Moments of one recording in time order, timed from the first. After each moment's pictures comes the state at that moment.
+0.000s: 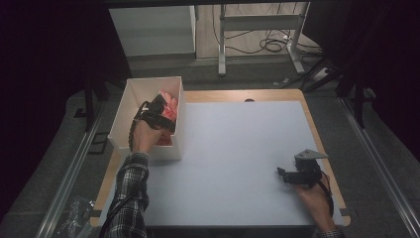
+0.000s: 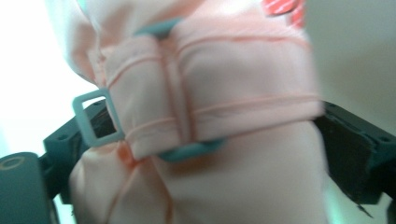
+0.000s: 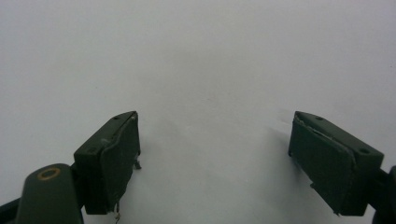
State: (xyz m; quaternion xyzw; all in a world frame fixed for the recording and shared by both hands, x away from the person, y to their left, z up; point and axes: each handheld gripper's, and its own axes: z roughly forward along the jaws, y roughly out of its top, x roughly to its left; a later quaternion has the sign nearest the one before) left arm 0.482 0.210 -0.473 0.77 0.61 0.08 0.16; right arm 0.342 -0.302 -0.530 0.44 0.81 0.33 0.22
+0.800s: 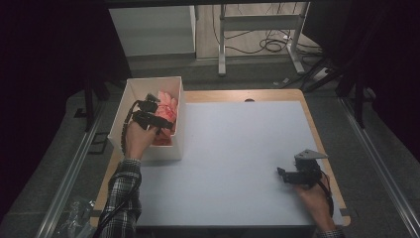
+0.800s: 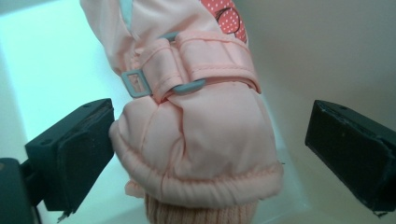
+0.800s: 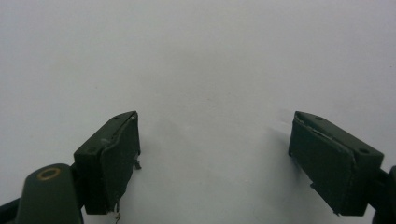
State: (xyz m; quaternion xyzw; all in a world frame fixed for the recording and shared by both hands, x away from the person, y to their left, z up) left arm 0.452 0.222 -0.448 0.77 0.59 0.11 0.23; right arm 0.342 -0.302 -0.530 0.44 0.81 0.33 0.22
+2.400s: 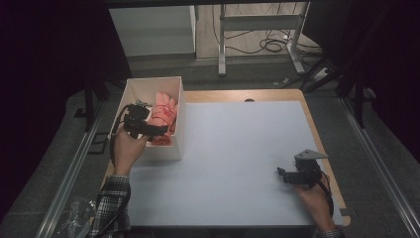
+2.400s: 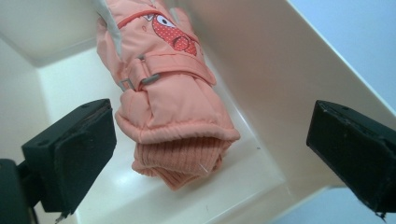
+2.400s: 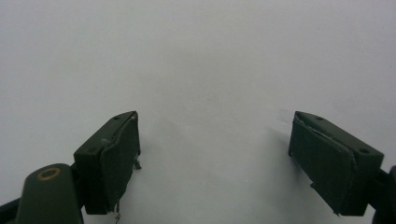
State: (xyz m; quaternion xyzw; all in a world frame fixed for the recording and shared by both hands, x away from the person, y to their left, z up) left arm 0.394 0.228 -0.421 0.77 0.52 0.18 0.31; right arm 0.341 -0.302 -0.530 0.44 0.81 0.33 0.22
